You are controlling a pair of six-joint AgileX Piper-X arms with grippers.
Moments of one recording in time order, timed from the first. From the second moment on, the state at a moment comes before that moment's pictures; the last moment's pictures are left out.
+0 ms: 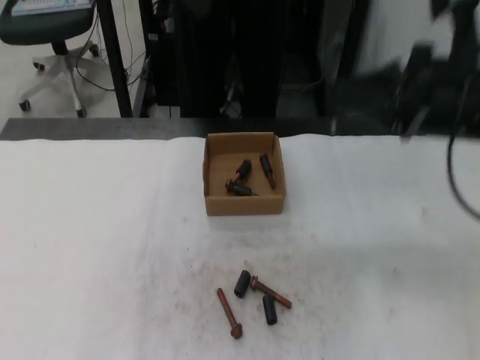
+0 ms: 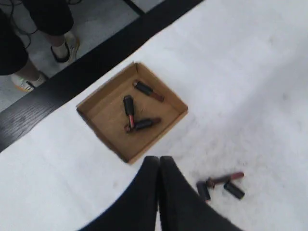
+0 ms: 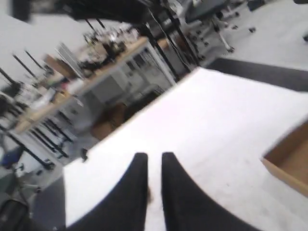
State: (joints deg) left arm -23.5 98.2 -118.1 77.6 14.0 15.9; right arm 10.7 73.6 -47.5 -3.6 -58.8 16.7
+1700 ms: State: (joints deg) left arm -23.5 41.2 -9.1 -18.1 1.6 -9.0; right arm 34.1 109.5 -72.0 37.6 -7.3 -27.0
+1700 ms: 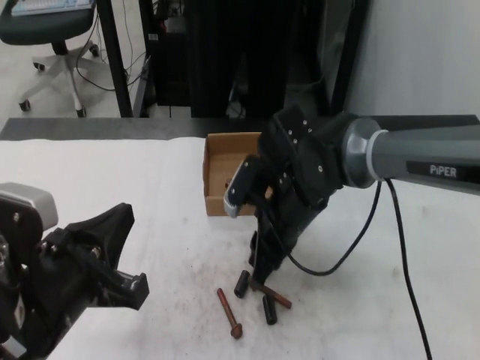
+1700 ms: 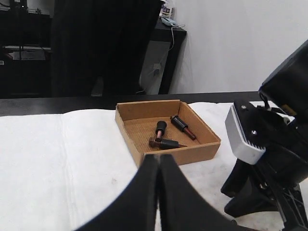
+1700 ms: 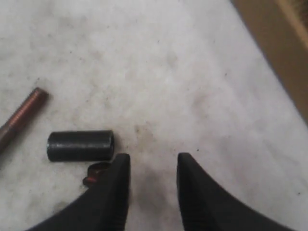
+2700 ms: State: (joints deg) left arm -23.5 41.2 -9.1 -14.1 1.6 -9.0; right arm 34.4 109.5 -72.0 43.0 -9.3 -31.0
